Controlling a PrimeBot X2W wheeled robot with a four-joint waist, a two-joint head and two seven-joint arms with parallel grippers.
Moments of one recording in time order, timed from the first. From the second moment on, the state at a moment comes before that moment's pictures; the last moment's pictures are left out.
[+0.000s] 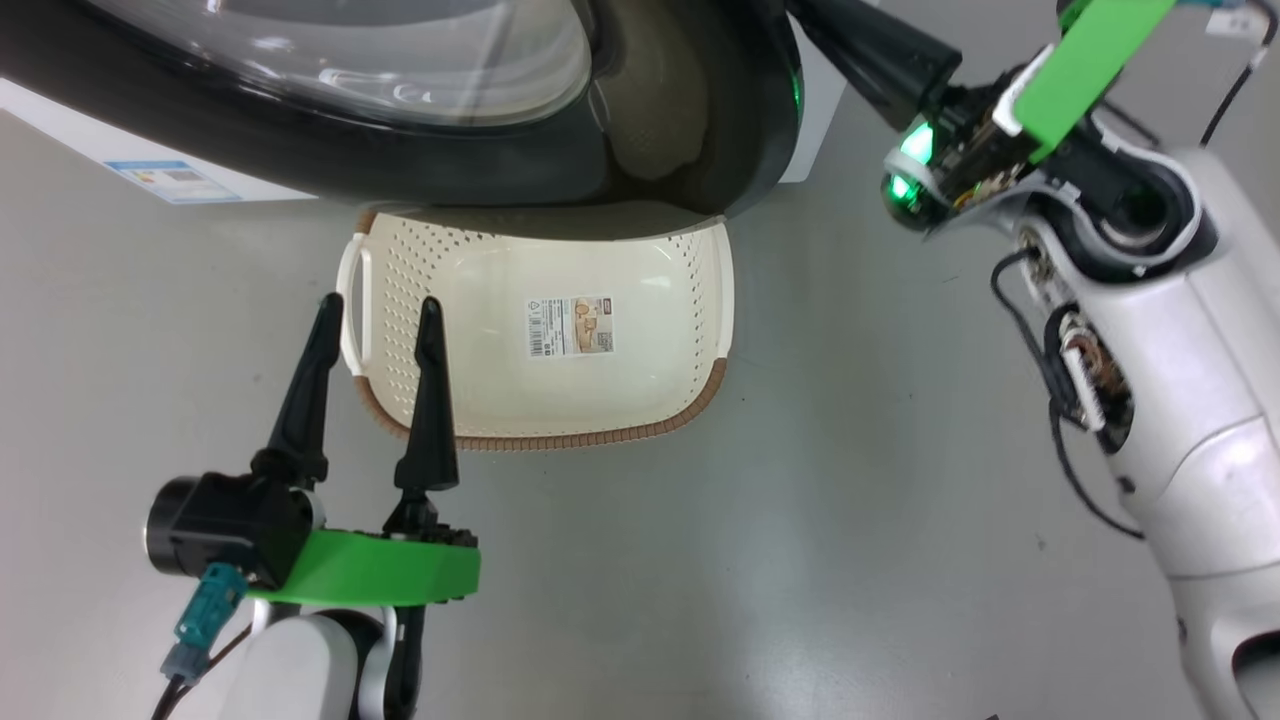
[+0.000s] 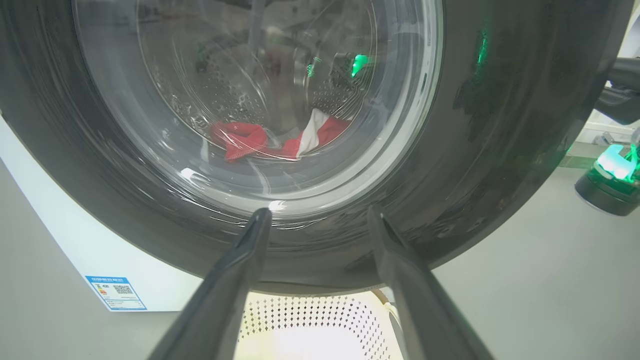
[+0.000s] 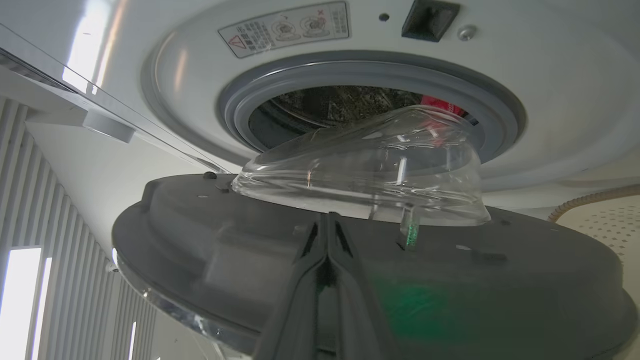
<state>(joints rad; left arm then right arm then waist) -0.33 0.03 -0.15 0.07 -0.25 0.06 -0.25 -0.98 -0.13 0.29 0.49 1.85 0.13 0.54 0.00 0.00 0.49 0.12</state>
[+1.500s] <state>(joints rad) -0.15 0.03 -0.10 0.07 -0.27 0.08 -0.25 -0.73 -0.10 0.44 0.48 1.73 0.13 0.73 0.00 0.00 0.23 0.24</state>
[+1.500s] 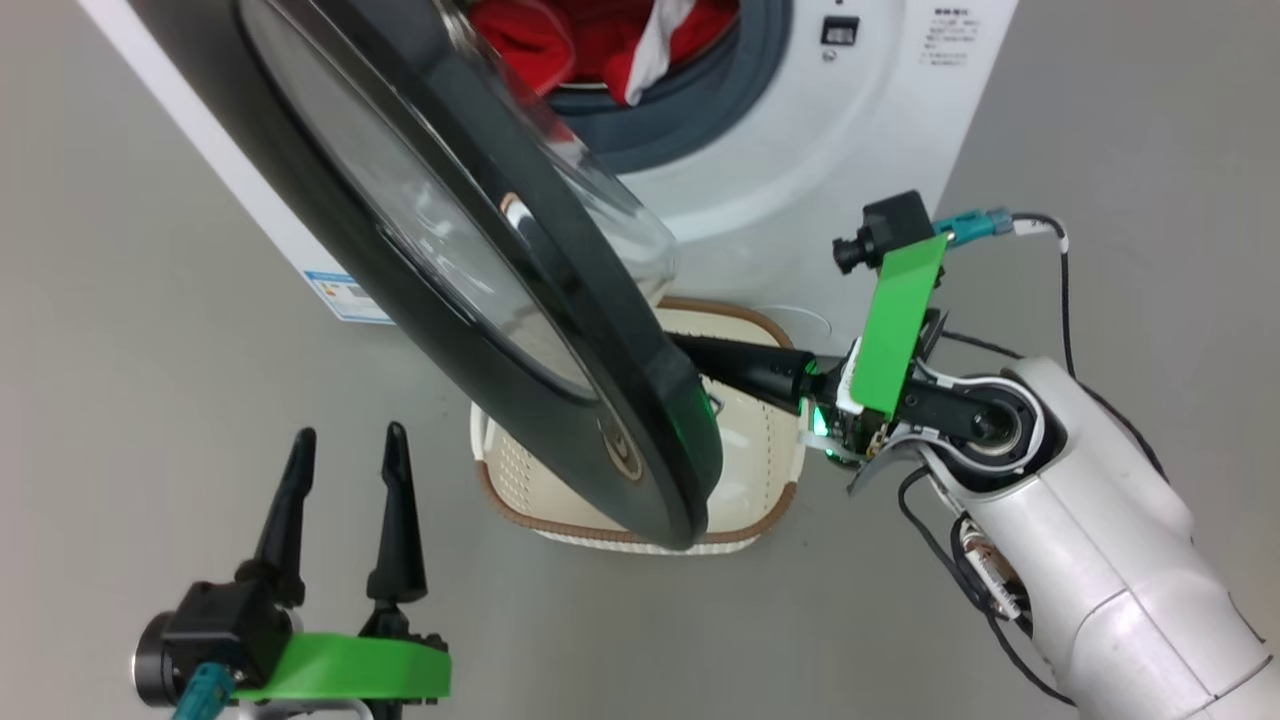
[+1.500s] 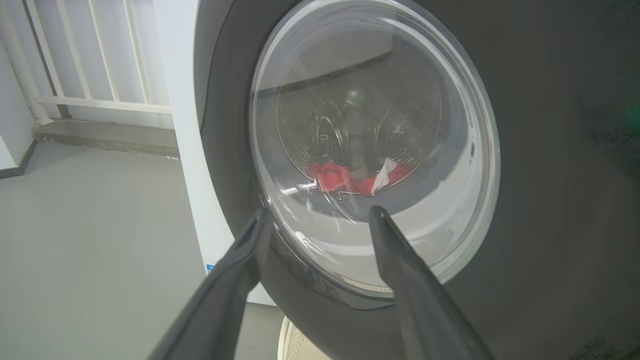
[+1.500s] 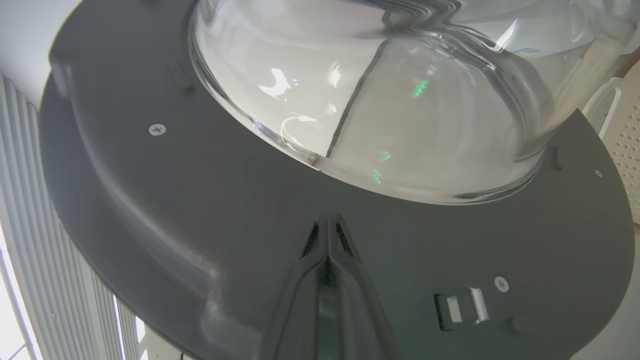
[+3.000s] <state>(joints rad) 0.02 0.04 -0.05 0.07 -0.24 0.06 -0.25 -0.67 -0.08 0.73 0.57 1.88 0.13 0.62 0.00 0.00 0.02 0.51</state>
